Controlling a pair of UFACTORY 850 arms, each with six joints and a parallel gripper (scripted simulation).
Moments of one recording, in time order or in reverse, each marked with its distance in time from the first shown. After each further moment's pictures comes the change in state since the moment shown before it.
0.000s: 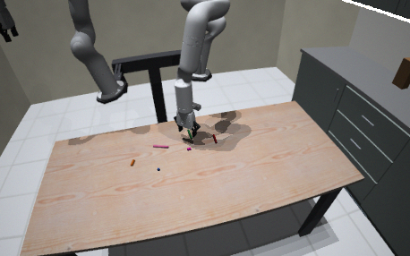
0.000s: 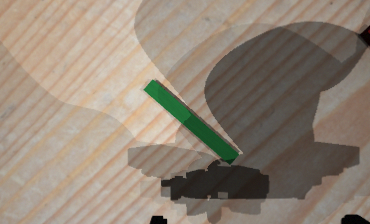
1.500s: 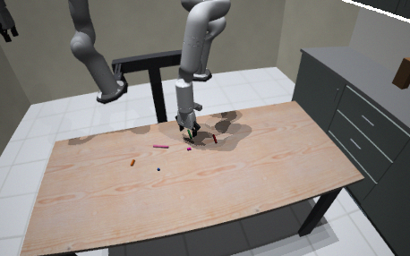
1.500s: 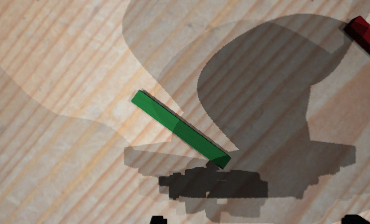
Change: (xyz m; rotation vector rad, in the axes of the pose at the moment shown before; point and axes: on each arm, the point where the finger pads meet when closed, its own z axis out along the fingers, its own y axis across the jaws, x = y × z) left arm 0.003 0.003 0.000 -0.002 -0.002 0.076; right arm 0.000 0.000 0.000 0.000 0.000 0.000
